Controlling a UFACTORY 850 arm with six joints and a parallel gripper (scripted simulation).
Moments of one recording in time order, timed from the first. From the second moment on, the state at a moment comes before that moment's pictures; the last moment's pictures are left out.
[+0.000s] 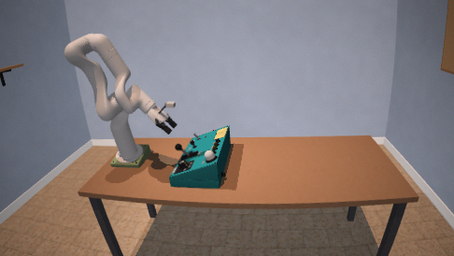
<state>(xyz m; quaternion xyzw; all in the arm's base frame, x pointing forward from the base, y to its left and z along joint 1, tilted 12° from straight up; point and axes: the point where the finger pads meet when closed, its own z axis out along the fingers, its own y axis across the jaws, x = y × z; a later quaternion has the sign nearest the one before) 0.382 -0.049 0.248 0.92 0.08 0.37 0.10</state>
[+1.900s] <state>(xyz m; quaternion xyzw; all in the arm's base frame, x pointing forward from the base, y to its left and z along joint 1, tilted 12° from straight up) 0.400 -0.110 0.238 0.97 0.06 0.22 0.08</state>
